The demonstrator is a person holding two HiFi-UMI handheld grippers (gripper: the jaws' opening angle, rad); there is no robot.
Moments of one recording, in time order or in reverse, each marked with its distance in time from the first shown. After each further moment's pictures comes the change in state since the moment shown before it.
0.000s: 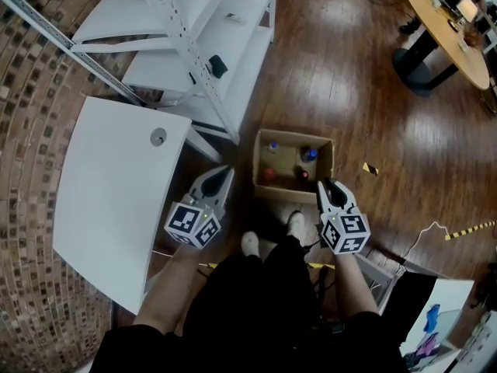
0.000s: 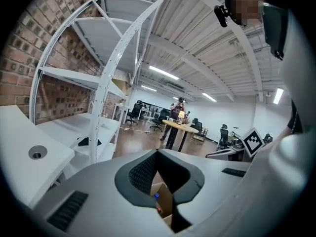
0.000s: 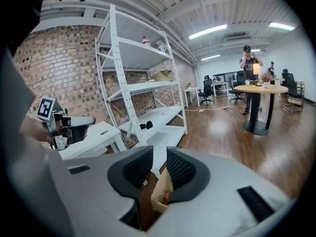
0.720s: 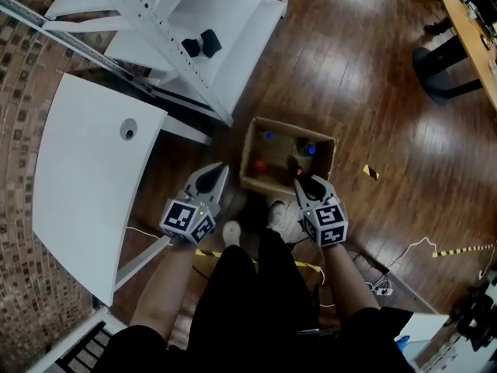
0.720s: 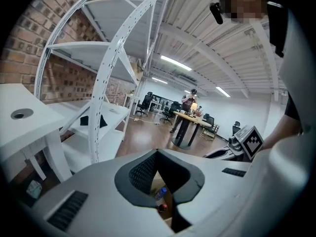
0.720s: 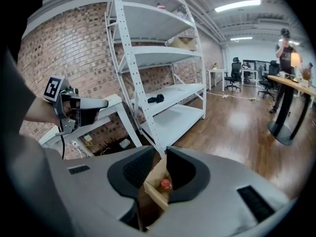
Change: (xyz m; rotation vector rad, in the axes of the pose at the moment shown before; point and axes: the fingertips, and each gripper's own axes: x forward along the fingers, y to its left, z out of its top) left arm 0.084 0.038 -0.090 -0.061 0.088 0.126; right arm 0.124 -0.035 -0.062 -0.177 0.259 0.210
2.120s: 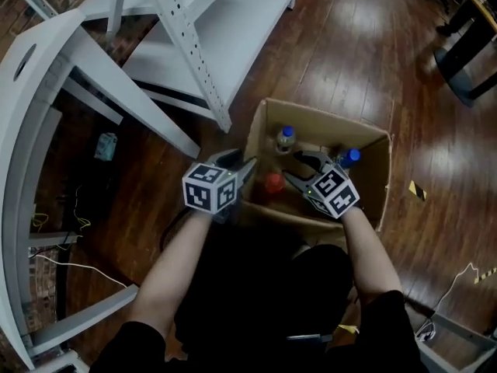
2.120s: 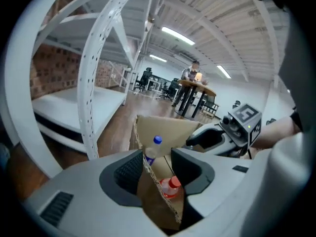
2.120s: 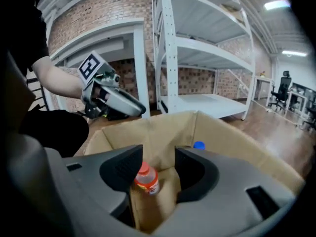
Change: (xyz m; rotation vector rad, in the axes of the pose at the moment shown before) left arm 0.175 0.162 -0.405 0.028 0.193 -0.038; right arm 0.339 -0.050 -0.263 -0.438 0.025 0.273
